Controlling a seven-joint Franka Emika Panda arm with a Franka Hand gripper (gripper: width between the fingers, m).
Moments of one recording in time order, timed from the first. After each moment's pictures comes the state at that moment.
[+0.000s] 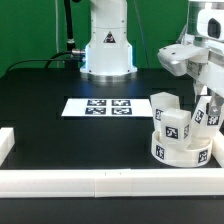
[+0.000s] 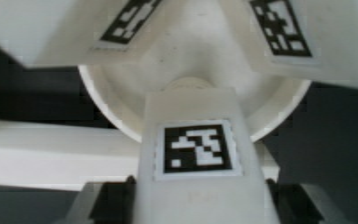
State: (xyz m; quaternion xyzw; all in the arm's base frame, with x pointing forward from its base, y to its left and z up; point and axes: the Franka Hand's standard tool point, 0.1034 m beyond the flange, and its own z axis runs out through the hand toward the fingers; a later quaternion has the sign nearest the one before) arm 0.558 0.123 0.076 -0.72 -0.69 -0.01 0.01
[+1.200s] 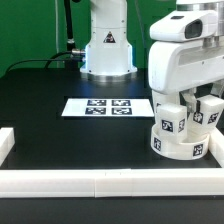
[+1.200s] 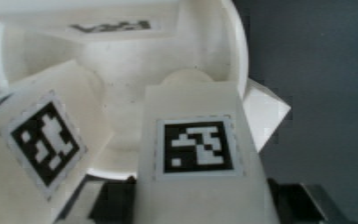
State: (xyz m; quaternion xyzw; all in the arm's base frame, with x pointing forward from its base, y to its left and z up) arm 0.547 0.122 0.075 -0.98 -0.19 -0.03 0.04
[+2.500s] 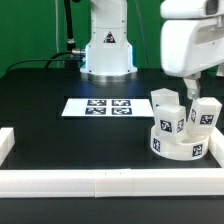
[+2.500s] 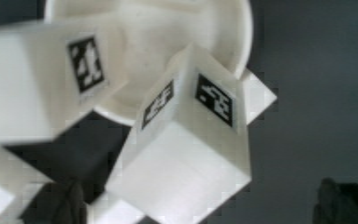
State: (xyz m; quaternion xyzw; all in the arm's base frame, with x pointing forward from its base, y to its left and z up) arm 0.555 0.127 0.107 -0.91 -0.42 -0.03 0.02
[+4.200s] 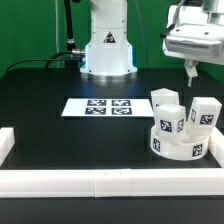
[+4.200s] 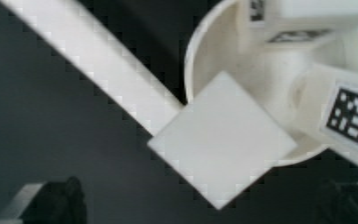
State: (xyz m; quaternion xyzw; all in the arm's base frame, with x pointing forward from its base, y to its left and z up) arm 0.554 0.140 0.104 -0.31 -0.95 0.03 -0.02
